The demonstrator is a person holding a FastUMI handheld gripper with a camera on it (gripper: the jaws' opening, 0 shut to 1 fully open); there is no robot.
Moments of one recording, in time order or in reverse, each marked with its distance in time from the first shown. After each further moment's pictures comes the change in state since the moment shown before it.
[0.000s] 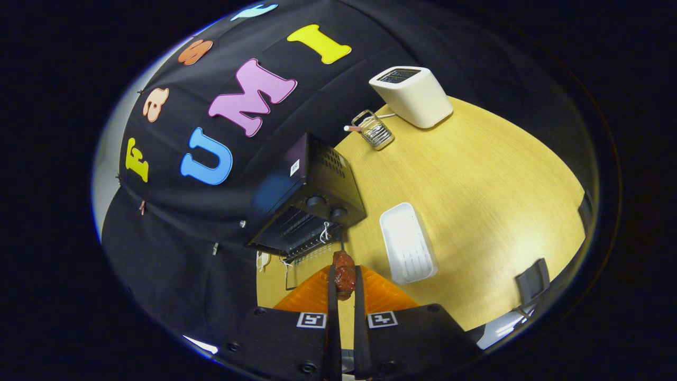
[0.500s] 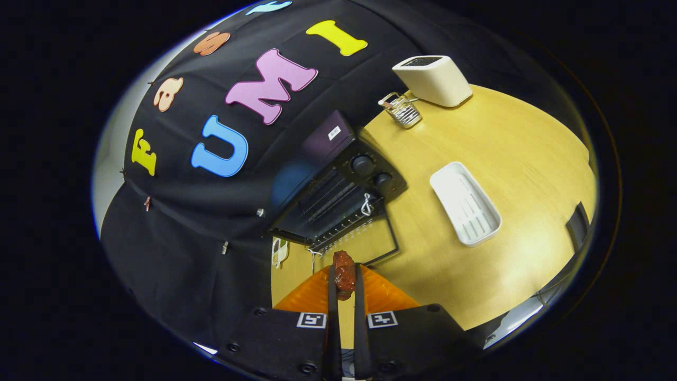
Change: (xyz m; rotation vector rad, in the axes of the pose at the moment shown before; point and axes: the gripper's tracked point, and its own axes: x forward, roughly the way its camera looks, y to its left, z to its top) arm 0.040 0.087 -0.072 0.014 -0.019 0.053
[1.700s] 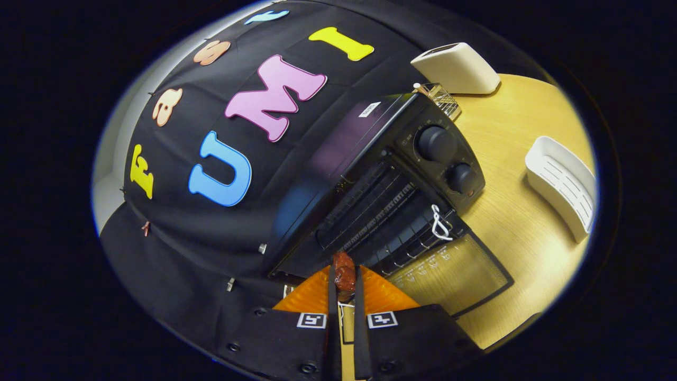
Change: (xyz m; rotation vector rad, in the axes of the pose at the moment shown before) arm 0.174 0.050 0.015 0.093 -0.245 0.080
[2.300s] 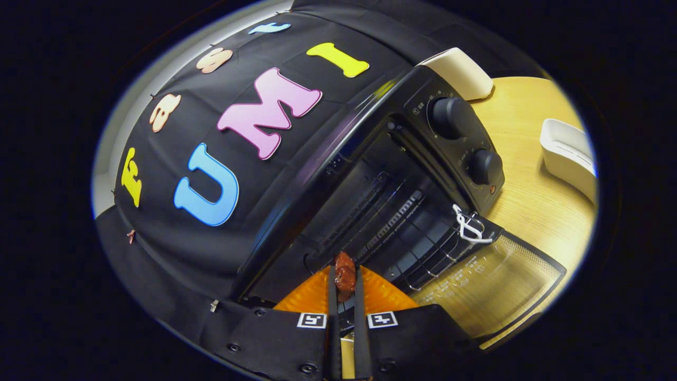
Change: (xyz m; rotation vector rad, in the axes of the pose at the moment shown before) arm 0.058 -0.008 0.004 -0.018 -0.204 -0.048
